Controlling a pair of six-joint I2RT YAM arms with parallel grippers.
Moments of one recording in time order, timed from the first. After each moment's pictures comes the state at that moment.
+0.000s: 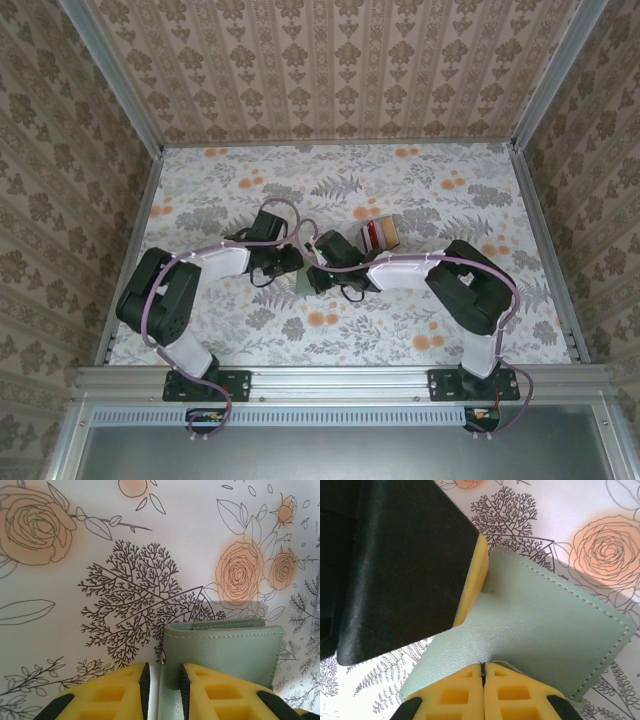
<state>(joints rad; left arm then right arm) -0.52 1.64 0.82 -0.23 0.27 -0.67 0.84 1.86 1.01 -0.02 -0.10 0.40</state>
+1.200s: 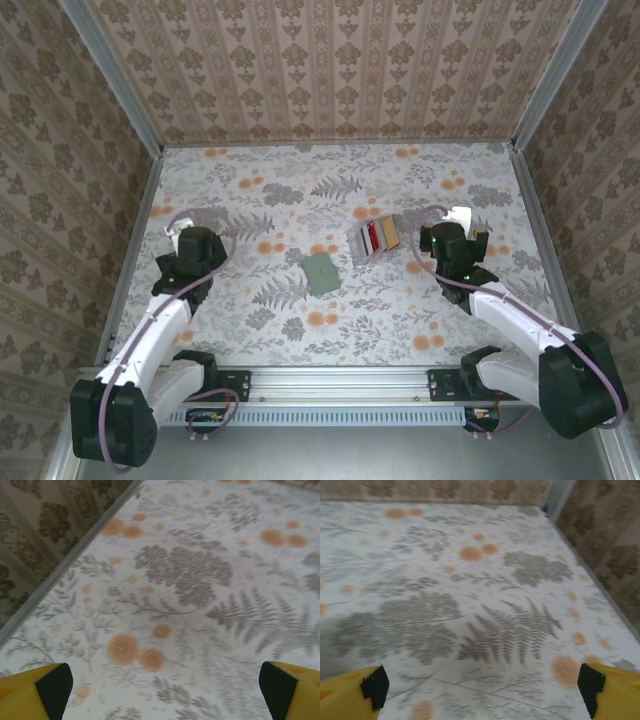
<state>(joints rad) -0.21 0.94 0.51 -0.29 -0.52 -0.30 0.30 1.12 0.50 0.06 0.66 0.16</state>
